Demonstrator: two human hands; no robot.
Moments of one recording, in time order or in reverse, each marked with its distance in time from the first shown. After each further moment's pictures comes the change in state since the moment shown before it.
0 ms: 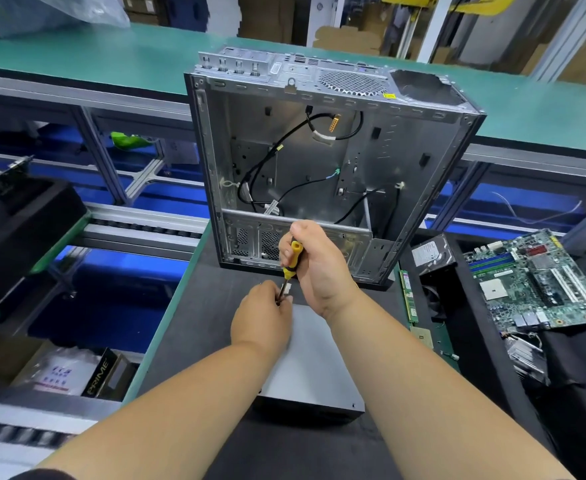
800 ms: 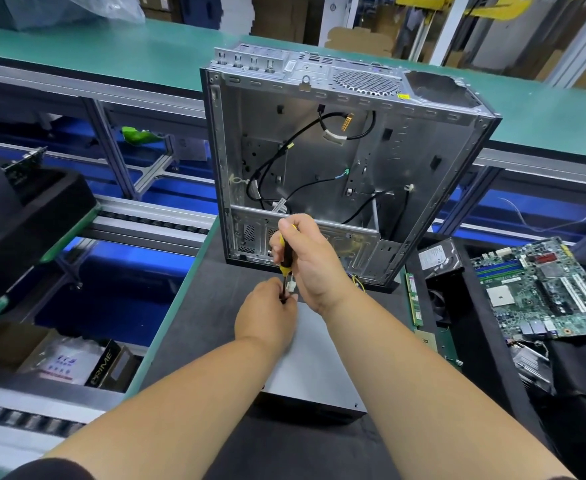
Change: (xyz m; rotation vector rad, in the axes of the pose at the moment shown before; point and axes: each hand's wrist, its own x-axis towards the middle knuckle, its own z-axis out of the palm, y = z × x) left_hand -0.001 0.002 -0.003 -0.047 -0.023 -0.024; right_hand -0.001 -0.002 0.016 -0.108 -0.059 -0.005
